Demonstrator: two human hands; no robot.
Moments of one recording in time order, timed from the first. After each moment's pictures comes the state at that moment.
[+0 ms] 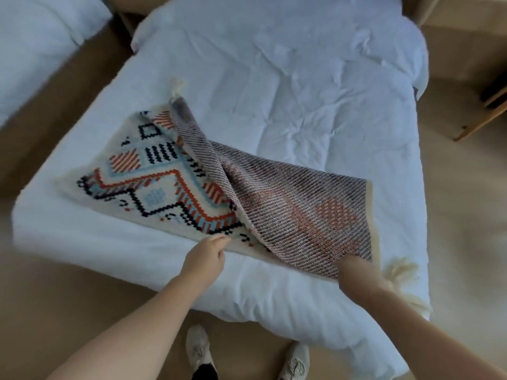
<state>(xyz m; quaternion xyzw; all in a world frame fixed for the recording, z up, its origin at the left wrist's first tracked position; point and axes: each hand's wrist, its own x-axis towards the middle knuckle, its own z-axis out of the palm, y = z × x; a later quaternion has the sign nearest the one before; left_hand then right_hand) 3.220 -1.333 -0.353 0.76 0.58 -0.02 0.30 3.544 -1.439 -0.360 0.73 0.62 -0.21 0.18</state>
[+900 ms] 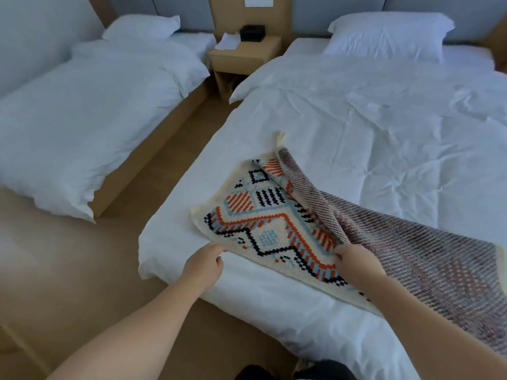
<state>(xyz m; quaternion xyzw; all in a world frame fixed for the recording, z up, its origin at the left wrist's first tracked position) 2.914 -1.216 -0.257 0.71 0.66 -0.01 0.24 3.263 -1.247 -0.276 0.73 0.64 -0.25 0.03</state>
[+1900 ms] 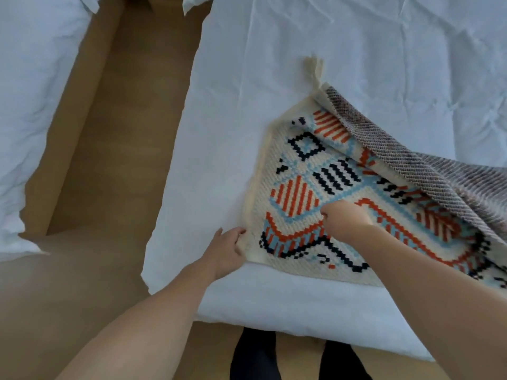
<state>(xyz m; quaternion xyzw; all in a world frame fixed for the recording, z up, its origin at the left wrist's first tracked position) 2.734 -0.938 -0.428 0.68 0.51 -0.15 0.50 3.023 -0.980 -0.414 0.76 0.55 -0.29 0.20</state>
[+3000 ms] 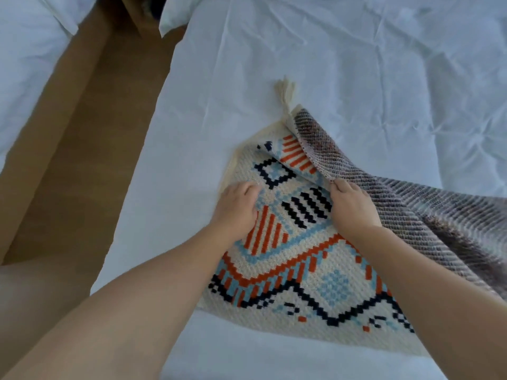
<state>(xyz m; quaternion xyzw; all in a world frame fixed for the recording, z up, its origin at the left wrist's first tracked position) 2.906 -0.848 -0.462 0.88 0.42 0.02 0.21 3.134 -0.942 -0.436 0.79 0.59 -0.13 0.08</state>
